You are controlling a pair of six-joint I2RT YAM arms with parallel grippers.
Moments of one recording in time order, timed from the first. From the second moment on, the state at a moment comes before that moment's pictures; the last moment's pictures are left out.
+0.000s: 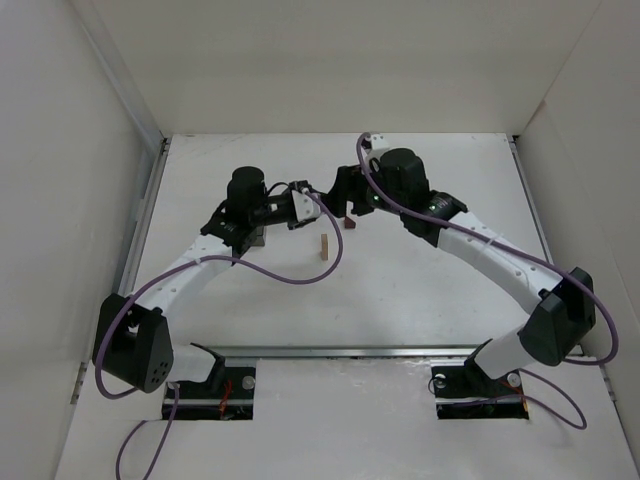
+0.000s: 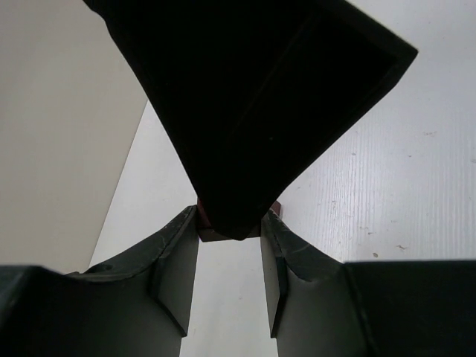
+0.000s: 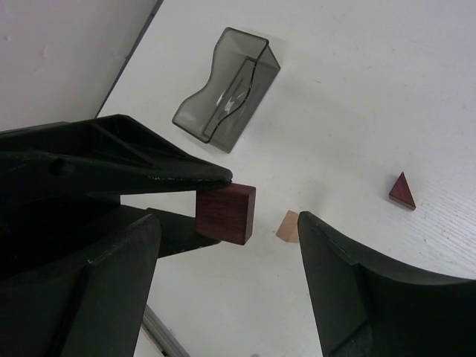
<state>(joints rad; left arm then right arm) -0.45 1.33 0.96 0.10 0.78 0.70 0.66 1.49 1.33 -0.22 -0.17 0.42</state>
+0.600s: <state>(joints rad) -0.46 1.33 0.96 0.12 0.76 0.68 0.68 1.56 1.39 -0.23 -0.14 0.42</state>
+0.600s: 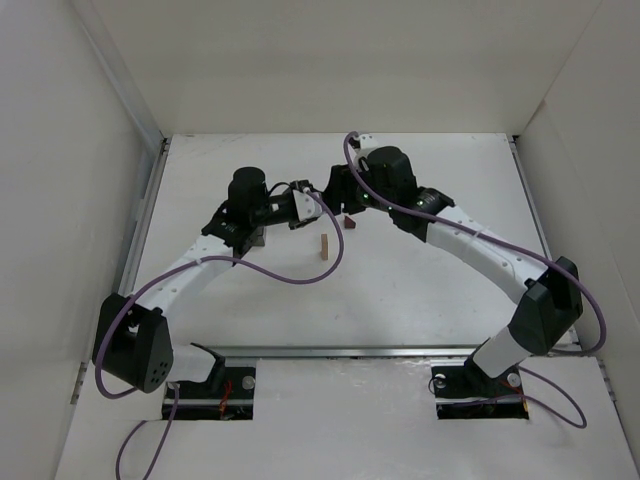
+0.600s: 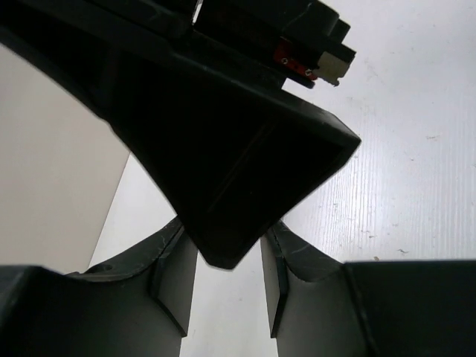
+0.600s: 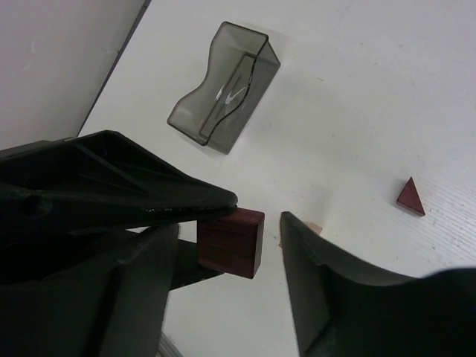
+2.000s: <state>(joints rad) -0.37 0.97 0.72 0.10 0.43 0.42 0.75 1.73 1.62 -0.64 0.18 0.51</state>
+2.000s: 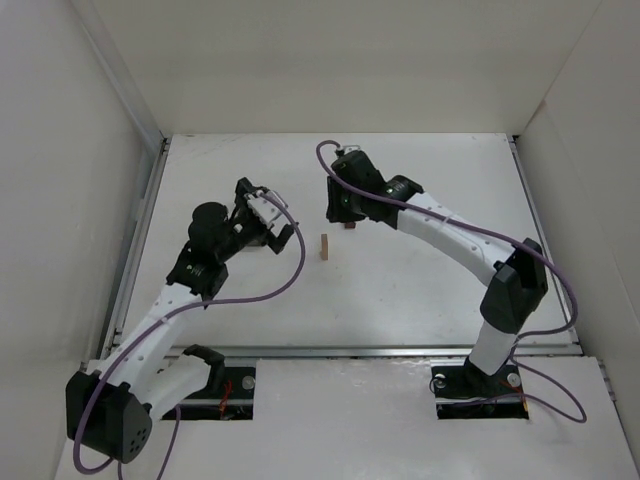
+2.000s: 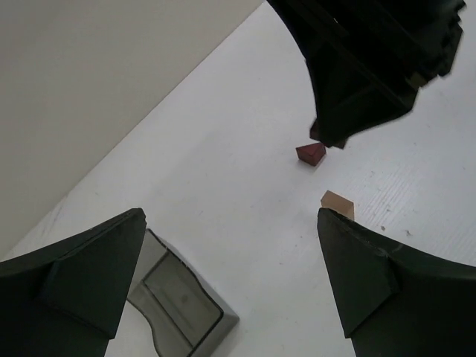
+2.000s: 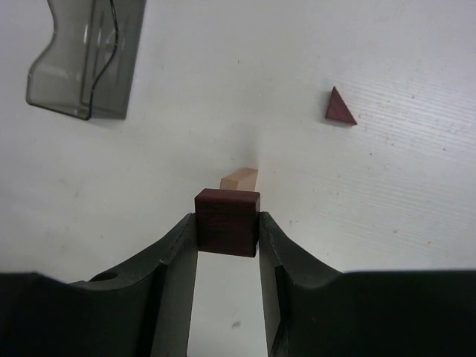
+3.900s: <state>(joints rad) -0.37 0.90 0.58 0.13 0.05 0.15 0.84 1.94 1.73 -0.79 0.25 0.71</state>
